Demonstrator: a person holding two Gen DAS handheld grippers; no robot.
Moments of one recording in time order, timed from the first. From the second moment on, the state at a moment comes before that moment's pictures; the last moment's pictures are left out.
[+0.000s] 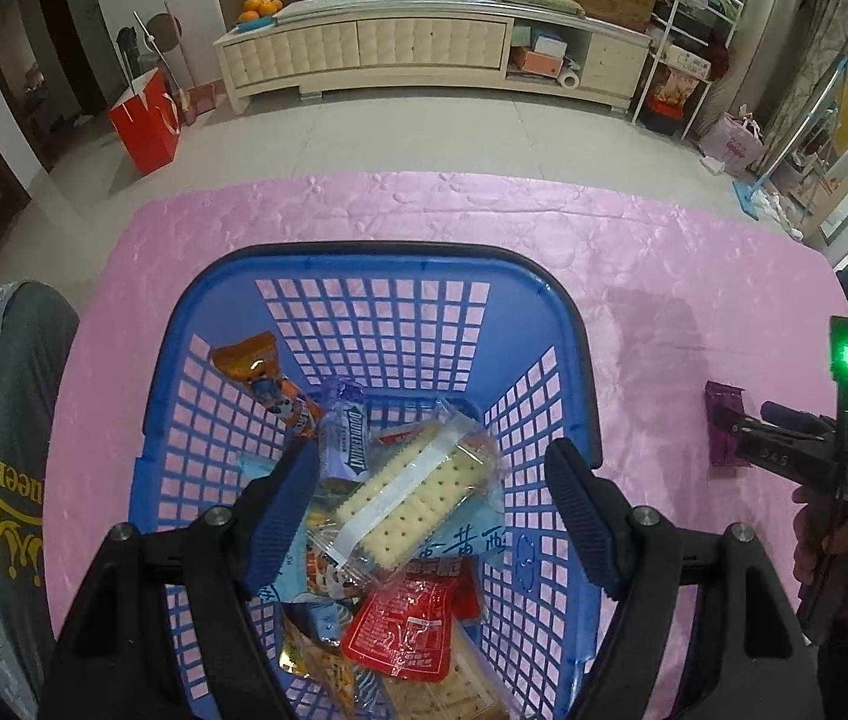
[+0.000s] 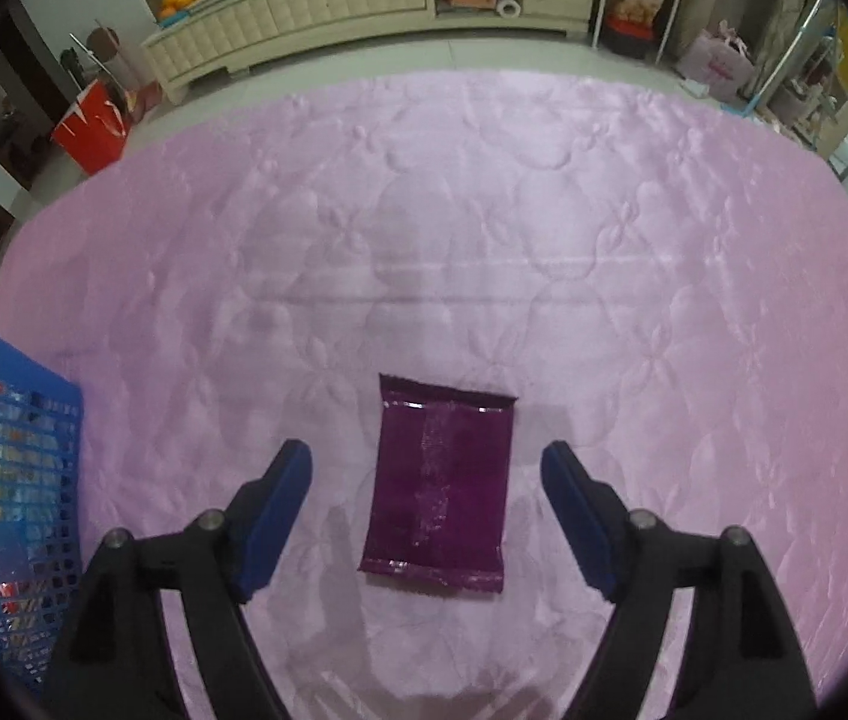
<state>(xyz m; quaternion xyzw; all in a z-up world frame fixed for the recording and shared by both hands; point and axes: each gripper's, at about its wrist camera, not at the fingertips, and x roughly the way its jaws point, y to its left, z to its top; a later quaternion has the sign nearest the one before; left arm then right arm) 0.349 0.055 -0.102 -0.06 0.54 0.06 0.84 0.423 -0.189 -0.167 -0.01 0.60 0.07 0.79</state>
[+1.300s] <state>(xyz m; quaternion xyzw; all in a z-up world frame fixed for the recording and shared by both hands) 0.250 0.086 -0.024 -0.07 0.46 0.02 0.88 0.297 -0.102 -0.009 -0.07 0.46 0.22 0.86</state>
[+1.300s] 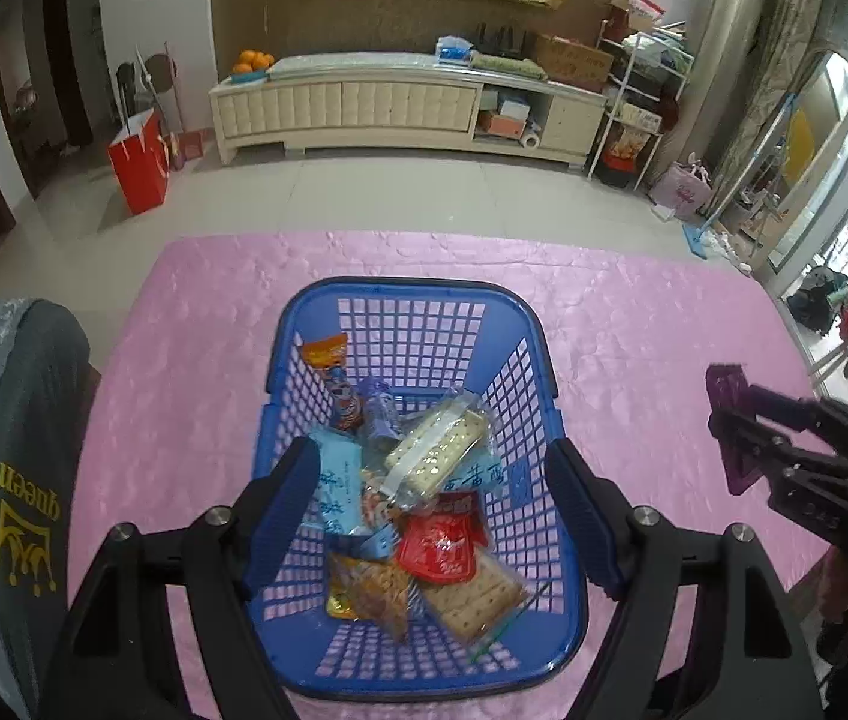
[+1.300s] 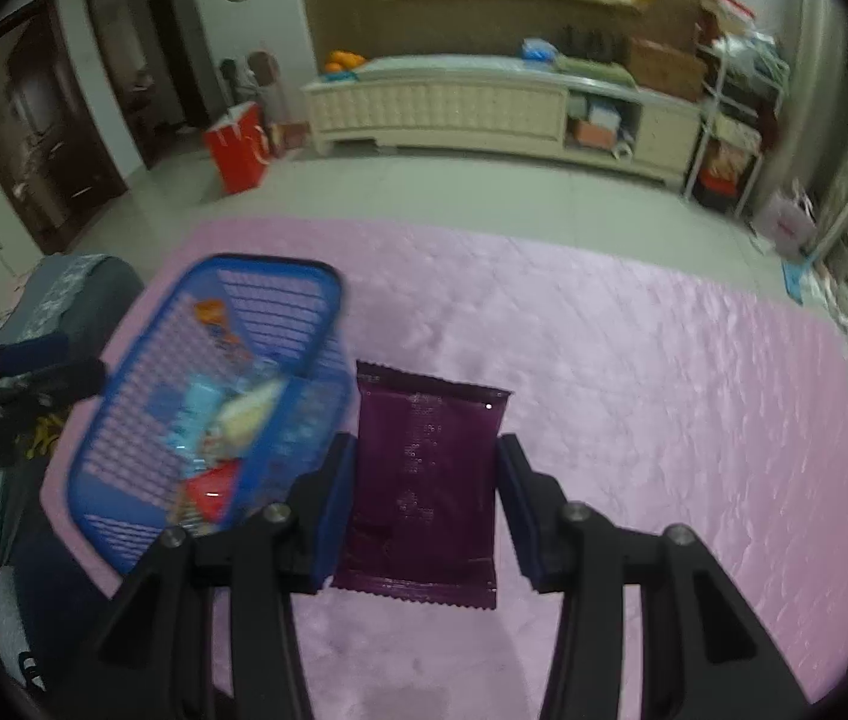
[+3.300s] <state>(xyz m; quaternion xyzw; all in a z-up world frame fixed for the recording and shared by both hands) 0.176 0.161 -0.049 -0.07 0.42 0.03 0.90 0.233 0.002 -0.033 -0.15 0.46 0.25 0.84</state>
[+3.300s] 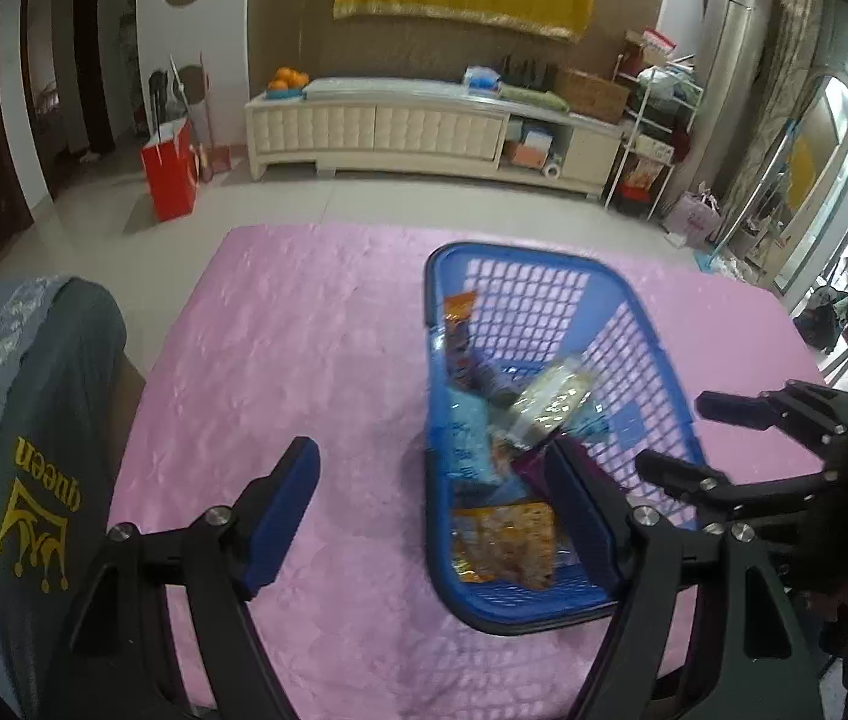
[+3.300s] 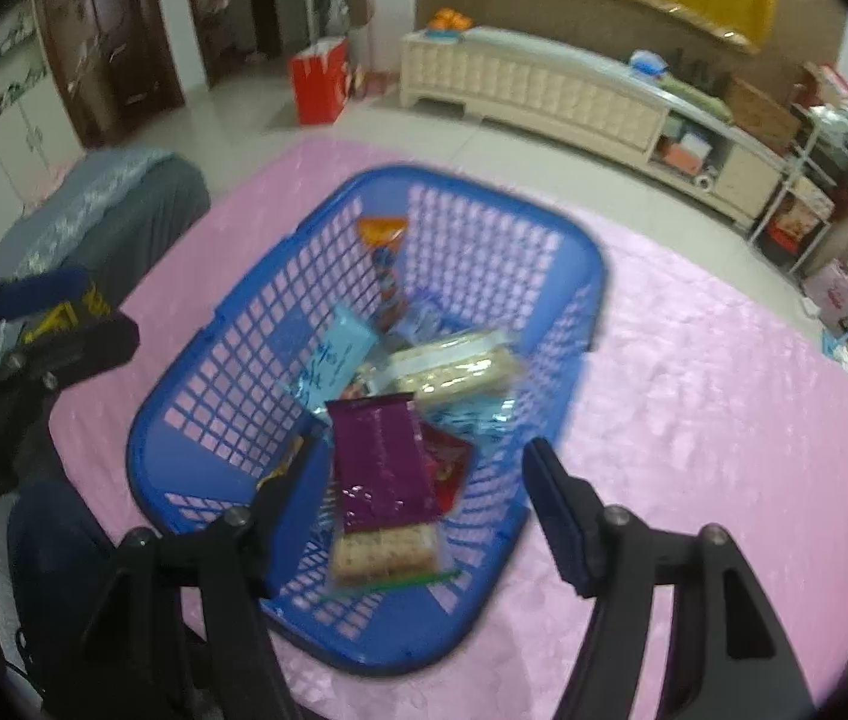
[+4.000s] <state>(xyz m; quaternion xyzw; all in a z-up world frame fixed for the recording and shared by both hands) 0.080 0.064 0.036 0.00 0.24 0.02 0.97 0.129 -0.096 0.063 -0.09 0.30 0.18 0.93</state>
